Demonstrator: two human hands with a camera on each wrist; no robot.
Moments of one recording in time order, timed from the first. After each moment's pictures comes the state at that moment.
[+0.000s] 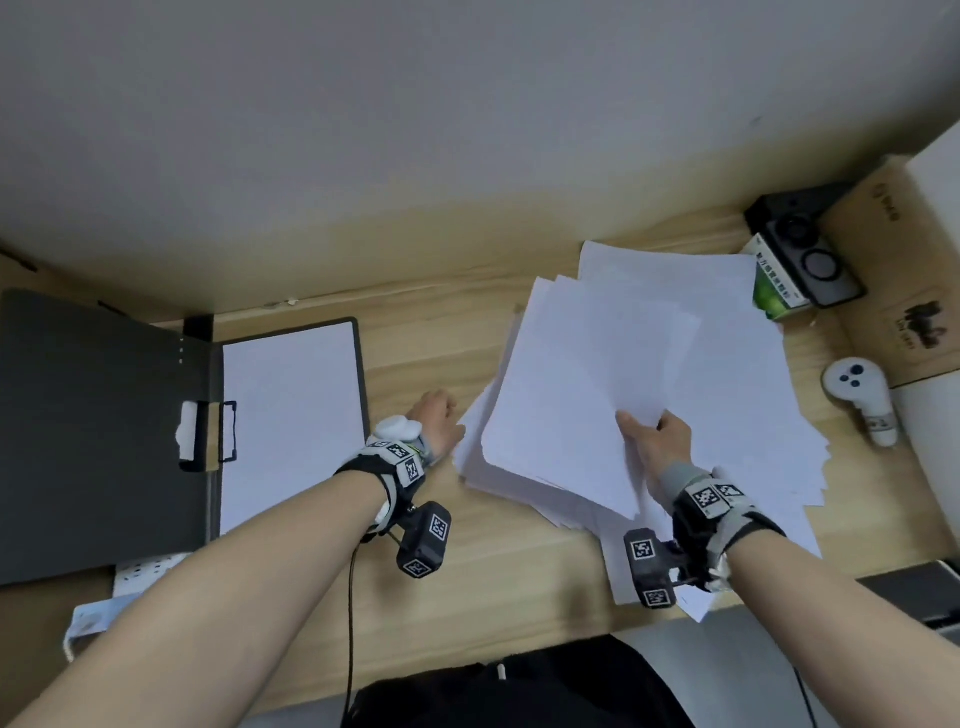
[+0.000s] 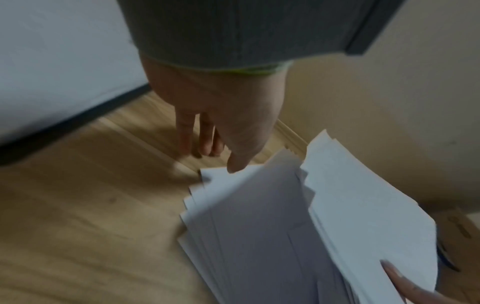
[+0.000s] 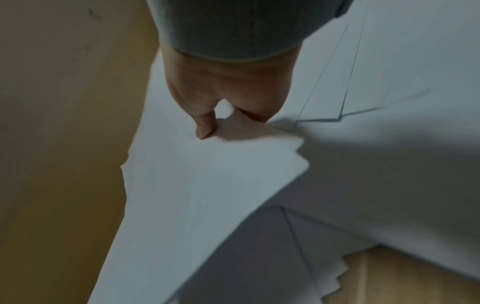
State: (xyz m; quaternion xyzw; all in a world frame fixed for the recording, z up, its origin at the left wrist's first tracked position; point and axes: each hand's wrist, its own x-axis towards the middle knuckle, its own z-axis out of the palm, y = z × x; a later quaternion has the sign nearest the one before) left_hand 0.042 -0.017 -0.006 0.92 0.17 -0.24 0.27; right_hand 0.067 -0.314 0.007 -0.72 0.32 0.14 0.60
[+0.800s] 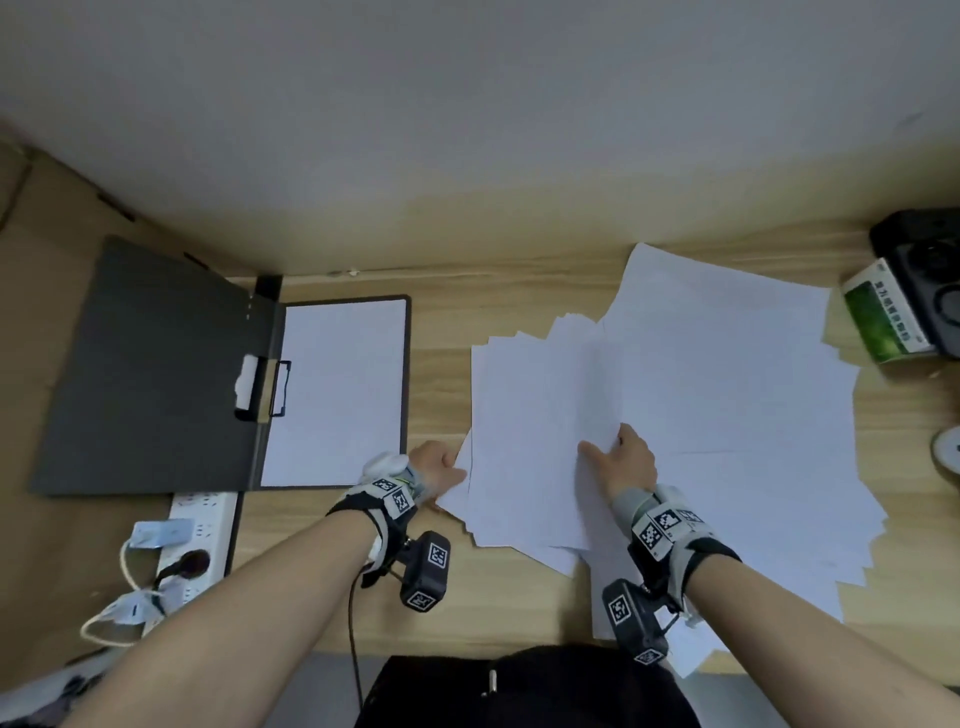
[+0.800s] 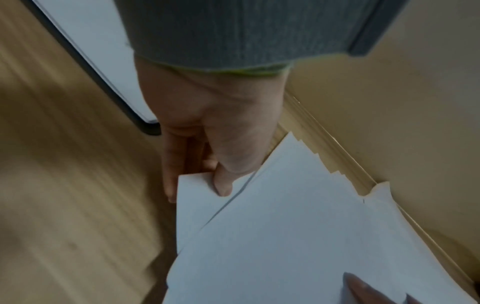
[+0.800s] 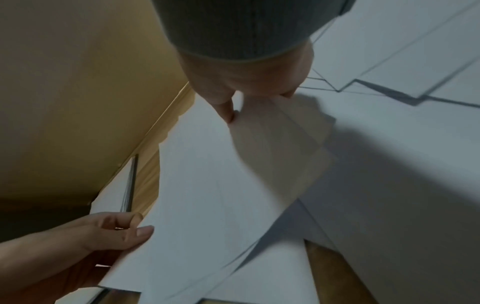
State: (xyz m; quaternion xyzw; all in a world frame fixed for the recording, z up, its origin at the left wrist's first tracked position) left_hand -0.024 0.000 -0.009 0.82 0.32 -0.35 0.33; right_hand 0.064 -0.243 -0.027 -0.89 0.14 0.27 0.35
